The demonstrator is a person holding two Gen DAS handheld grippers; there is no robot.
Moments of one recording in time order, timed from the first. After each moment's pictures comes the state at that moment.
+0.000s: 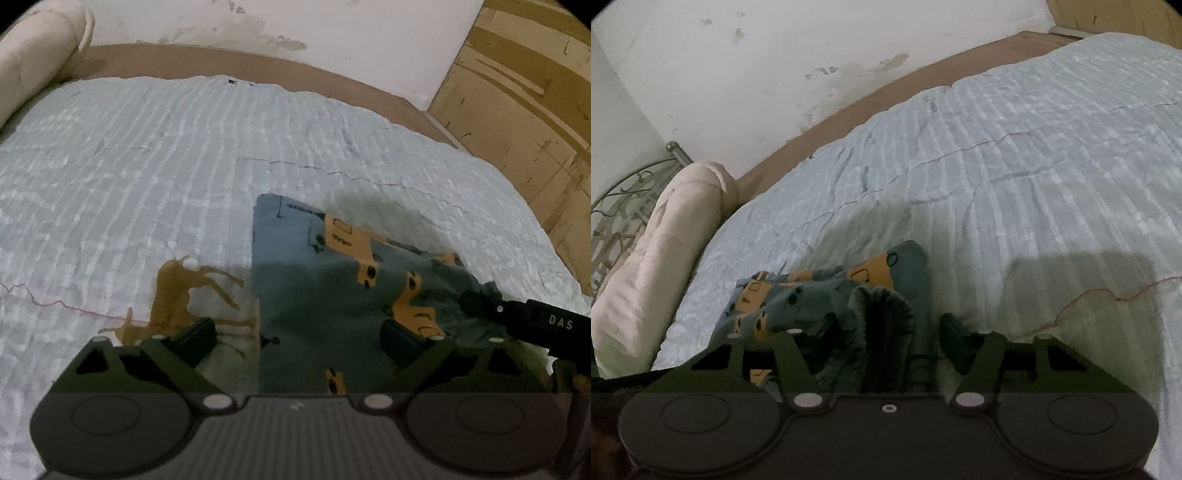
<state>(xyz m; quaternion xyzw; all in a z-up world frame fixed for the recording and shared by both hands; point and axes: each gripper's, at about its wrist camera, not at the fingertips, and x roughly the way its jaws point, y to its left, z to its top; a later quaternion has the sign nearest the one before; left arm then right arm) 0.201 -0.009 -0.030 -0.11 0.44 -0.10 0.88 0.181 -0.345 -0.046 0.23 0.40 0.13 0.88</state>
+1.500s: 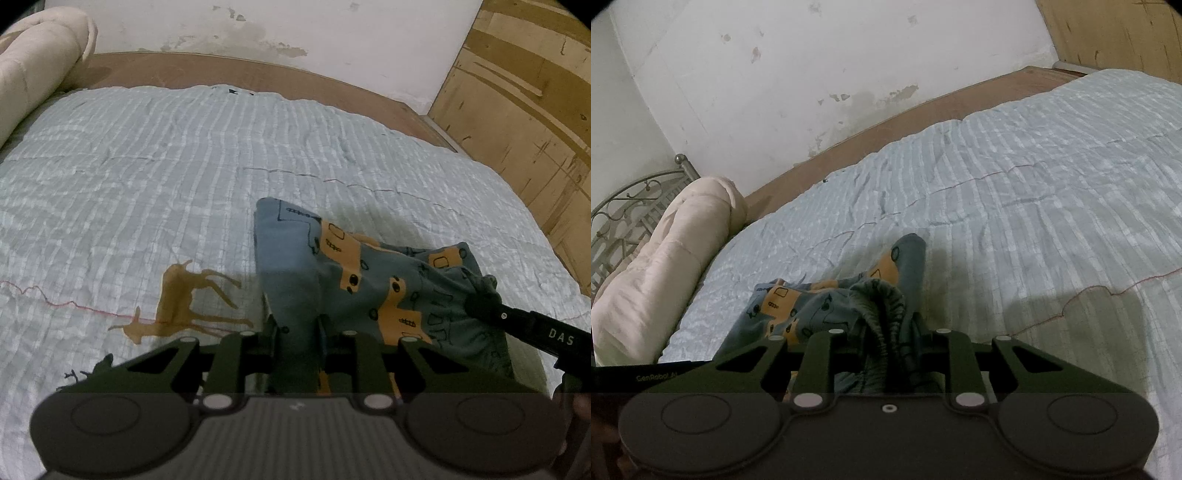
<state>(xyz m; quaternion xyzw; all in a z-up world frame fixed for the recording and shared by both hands) 0.189 -0.017 -0.015 -0.10 0.44 -0.08 0.89 0.153 -0.330 -0.027 0.22 0.35 0.12 0.90</state>
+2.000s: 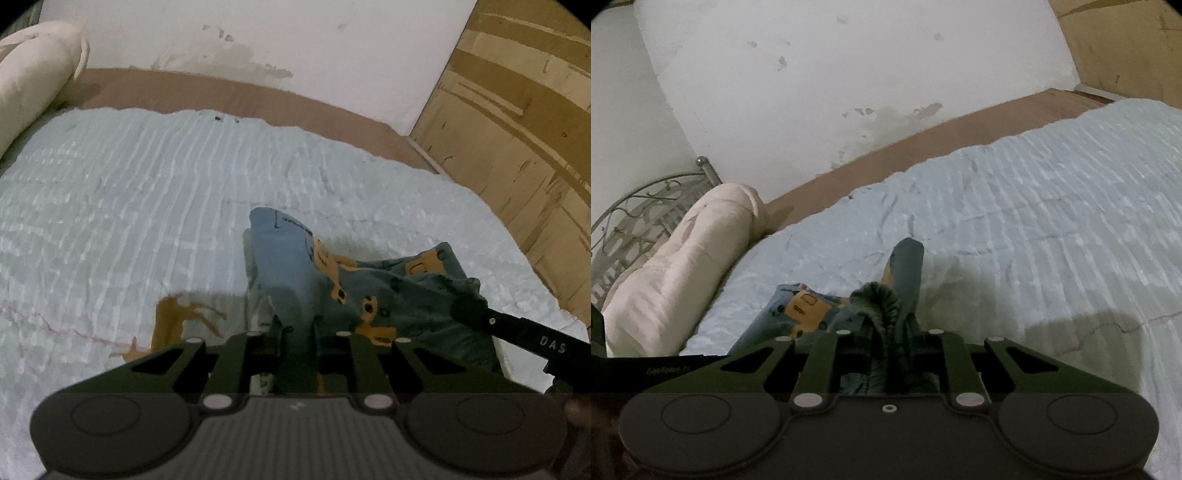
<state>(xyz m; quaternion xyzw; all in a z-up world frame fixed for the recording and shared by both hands) 0.185 -0.013 0.015 -0.12 0.40 -0.11 0.90 0.148 -0.323 0.005 0.20 0.31 0.15 0.92</state>
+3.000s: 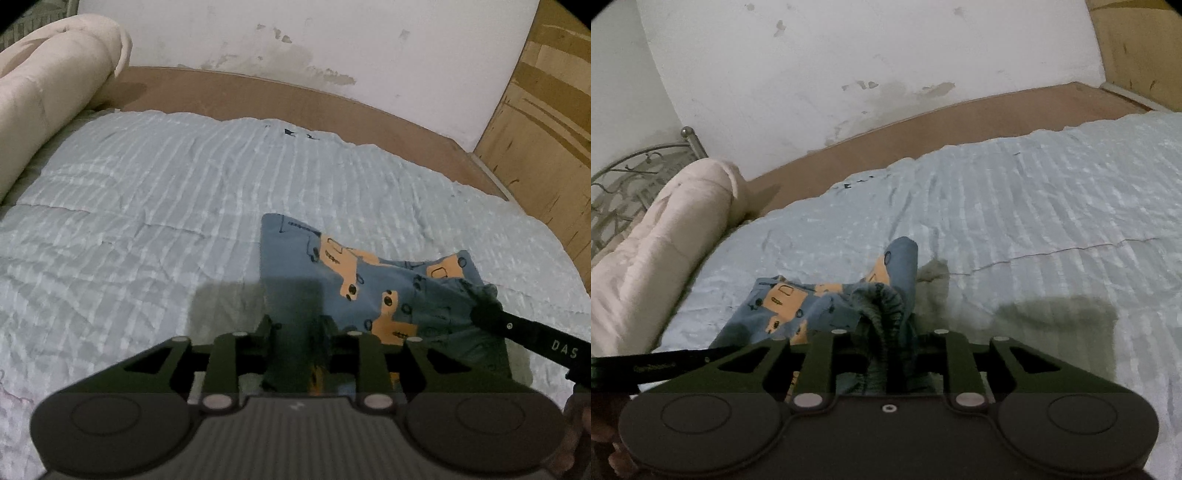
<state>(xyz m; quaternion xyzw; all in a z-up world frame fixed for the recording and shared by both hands) 0.280 0.033 -0.008 -0.11 0.41 -0.01 0.90 0.277 -0.259 -0.016 0.15 0.35 0.14 0.91</state>
